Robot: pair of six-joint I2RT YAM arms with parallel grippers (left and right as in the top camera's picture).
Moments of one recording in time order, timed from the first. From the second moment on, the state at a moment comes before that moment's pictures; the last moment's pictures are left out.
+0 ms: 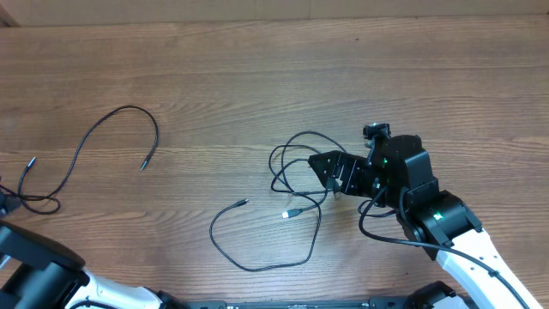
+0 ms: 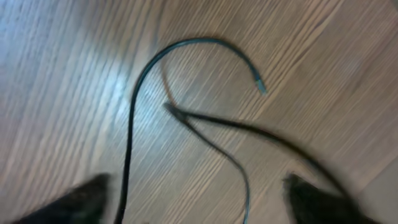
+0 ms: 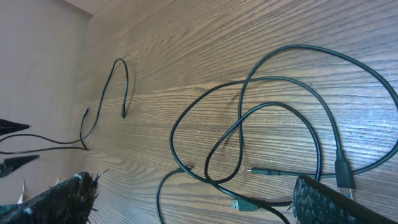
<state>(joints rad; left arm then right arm) 0.97 1.89 1.70 -1.13 0.15 -1.22 0.43 1.05 0.75 -0.38 -0.33 0.70</state>
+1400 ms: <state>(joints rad) 0.06 2.09 1.77 -1.11 -0.30 -0.64 0.43 1.05 0.75 -0.41 -0.32 0.70</state>
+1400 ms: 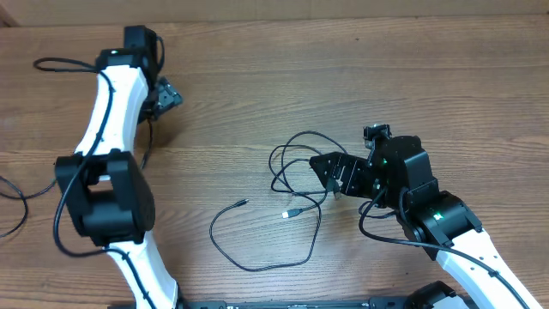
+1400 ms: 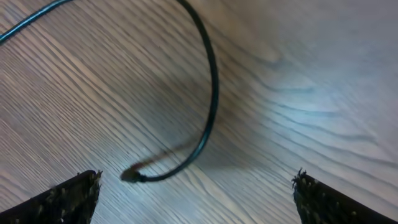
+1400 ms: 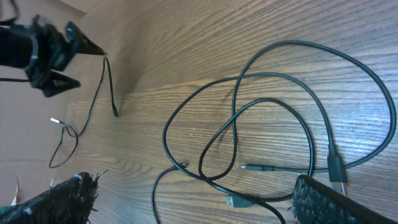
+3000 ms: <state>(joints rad) -0.11 2.23 1.77 -1.49 -0.60 -0.24 0.43 1.05 0.75 -0.43 -0.26 0.67</state>
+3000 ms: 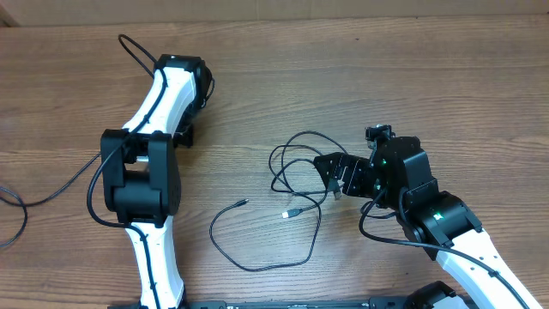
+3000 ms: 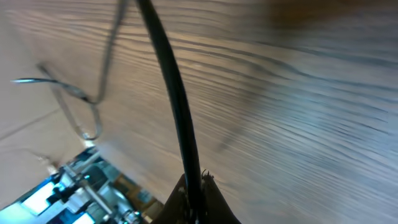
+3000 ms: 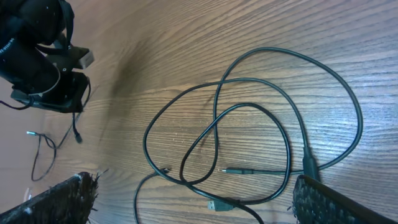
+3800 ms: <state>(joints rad) 0.29 1.50 0.91 -0.95 -0.40 -0.47 0.43 1.05 0.75 -0.43 -0.23 0.65</state>
